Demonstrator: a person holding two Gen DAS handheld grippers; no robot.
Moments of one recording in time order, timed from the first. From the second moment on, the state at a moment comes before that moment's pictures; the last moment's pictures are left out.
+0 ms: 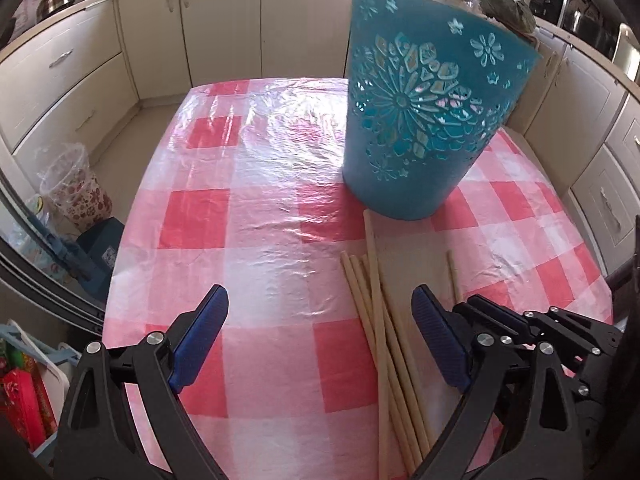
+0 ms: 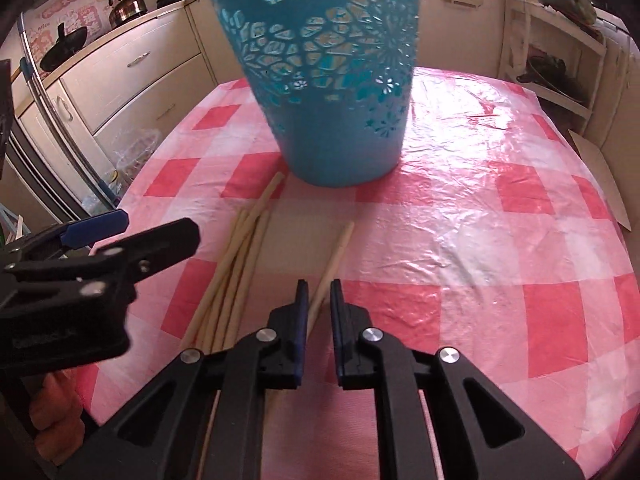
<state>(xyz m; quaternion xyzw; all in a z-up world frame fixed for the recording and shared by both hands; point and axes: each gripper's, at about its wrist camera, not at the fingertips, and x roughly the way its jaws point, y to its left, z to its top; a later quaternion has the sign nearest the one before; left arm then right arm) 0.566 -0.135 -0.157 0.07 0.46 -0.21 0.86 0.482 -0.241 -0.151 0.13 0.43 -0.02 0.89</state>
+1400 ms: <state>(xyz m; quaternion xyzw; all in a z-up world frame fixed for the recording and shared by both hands) 0.608 -0.123 -0.176 0.07 0.51 -0.19 0.83 0.478 -0.251 -0.149 0.14 0.43 -0.01 0.89</state>
